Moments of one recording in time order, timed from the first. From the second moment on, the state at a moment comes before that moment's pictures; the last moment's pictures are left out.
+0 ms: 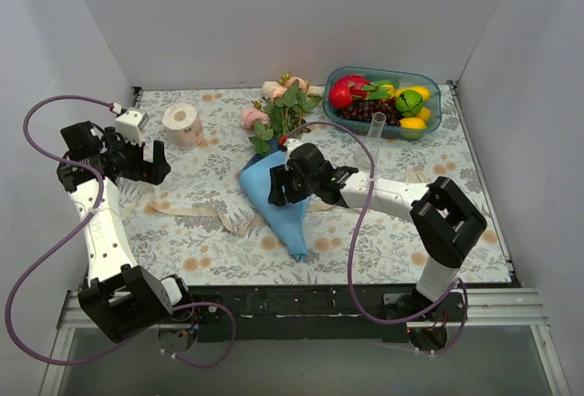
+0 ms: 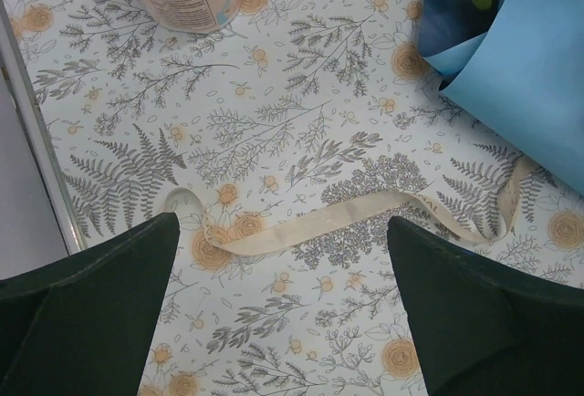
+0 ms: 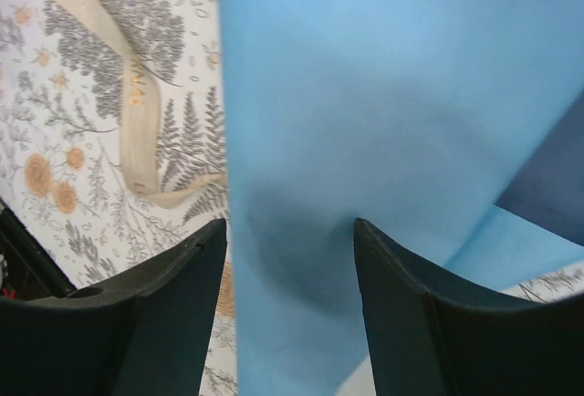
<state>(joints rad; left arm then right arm) 0.46 1.18 1.21 -0.84 0.63 0.56 0.87 1.73 1.09 -0.07 -0.14 0.46</state>
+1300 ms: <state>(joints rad) 0.46 1.16 1.13 -0.81 0.63 0.57 0.74 2.14 1.92 -0.64 0.18 0.35</state>
